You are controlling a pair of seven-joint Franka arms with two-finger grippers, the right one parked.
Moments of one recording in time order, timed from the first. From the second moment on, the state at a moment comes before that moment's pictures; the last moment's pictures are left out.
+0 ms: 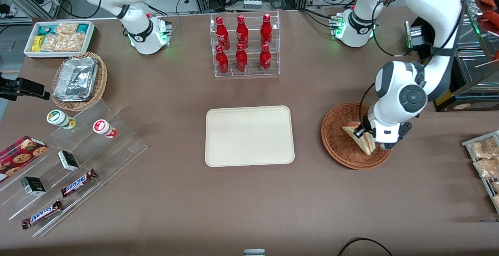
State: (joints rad) arm -0.07 0.25 -0.12 -2.06 0.01 2.19 -0.88
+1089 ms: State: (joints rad) arm -0.45 0.51 -0.15 -1.60 0.00 2.05 -0.75
